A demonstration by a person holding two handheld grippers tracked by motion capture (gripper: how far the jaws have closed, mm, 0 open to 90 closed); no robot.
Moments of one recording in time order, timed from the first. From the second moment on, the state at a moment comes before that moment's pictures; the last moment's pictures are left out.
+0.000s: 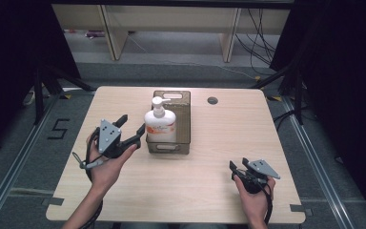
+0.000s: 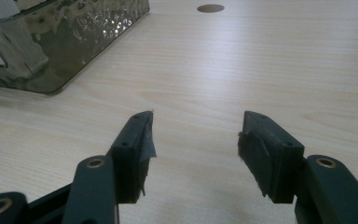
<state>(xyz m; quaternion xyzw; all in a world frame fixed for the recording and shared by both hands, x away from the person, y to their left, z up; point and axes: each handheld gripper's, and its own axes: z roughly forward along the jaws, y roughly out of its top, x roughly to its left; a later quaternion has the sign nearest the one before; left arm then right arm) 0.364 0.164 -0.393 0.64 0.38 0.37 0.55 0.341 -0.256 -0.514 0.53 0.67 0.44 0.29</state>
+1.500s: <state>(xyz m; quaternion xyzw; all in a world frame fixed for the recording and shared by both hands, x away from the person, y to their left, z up) 0.351 0.257 -0.516 0.64 0.47 0.37 0.48 0.340 -0.252 -0.514 0.54 0.66 0.44 0.28</state>
